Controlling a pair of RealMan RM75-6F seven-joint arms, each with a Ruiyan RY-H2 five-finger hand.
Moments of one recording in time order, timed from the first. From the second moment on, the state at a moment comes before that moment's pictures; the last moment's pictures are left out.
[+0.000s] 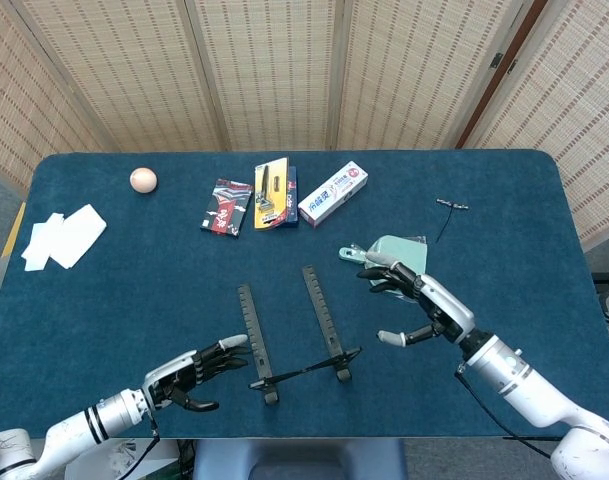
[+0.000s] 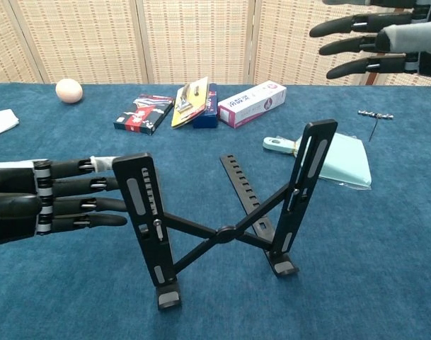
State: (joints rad) left arm -0.70 -1.28 0.26 -1.55 1.89 1.14 -1.81; right arm 0.62 -0.99 0.02 -1.86 -1.59 1.08 1.23
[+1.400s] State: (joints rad) left arm -0.78 -1.37 0.29 -1.53 1.78 1.20 -2.03; right arm 0.63 -0.96 0.00 -1.83 -1.66 0.99 1.14
